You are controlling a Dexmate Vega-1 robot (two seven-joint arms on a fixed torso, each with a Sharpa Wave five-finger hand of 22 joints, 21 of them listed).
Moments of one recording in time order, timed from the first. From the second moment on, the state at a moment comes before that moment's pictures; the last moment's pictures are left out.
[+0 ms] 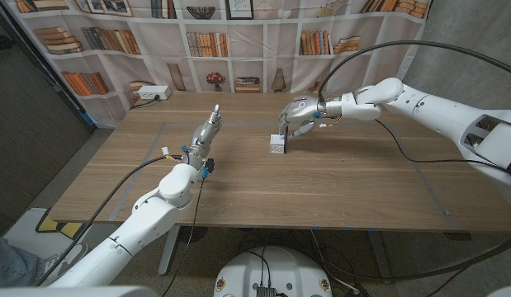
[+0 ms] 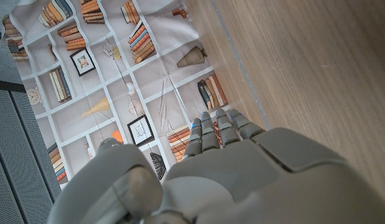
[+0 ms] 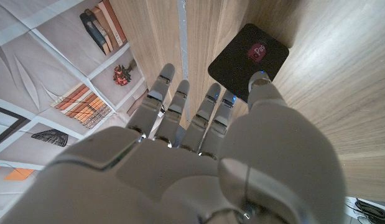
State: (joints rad) left arm 1.14 0.62 0.34 -1.87 -0.47 -0.03 0.38; left_hand 0.37 0.05 -0.11 0.10 0.24 0.13 0.09 0.20 0.18 0.19 0.03 0.21 0.19 0.12 0.03 0.19 0.18 0.04 0.02 0.20 0.18; right arm 0.02 -0.68 -1.17 -1.07 -1.21 0.79 -0.39; right_hand 0.94 0.07 0.25 -0.12 0.22 0.73 -0.22 0.26 0.20 0.70 -0.22 0.21 0.18 0.52 -0.05 0.21 0.18 0.57 0.08 0.21 0.18
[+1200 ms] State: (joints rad) left arm 1.13 0.62 0.35 -1.87 -0.47 -0.03 0.37; left_hand 0.37 0.05 -0.12 0.10 0.24 0.13 0.09 0.20 0.18 0.19 0.03 0.21 0.19 0.12 0.03 0.19 0.18 0.03 0.03 0.20 0.18; right arm 0.02 -0.67 -1.19 -1.05 -1.21 0.79 -0.41; right_hand 0.95 0.14 0.26 -0.11 0.20 0.88 -0.22 0.29 0.19 0.89 -0.22 0.22 0.18 0.67 -0.06 0.21 0.18 0.58 0.03 0.21 0.18
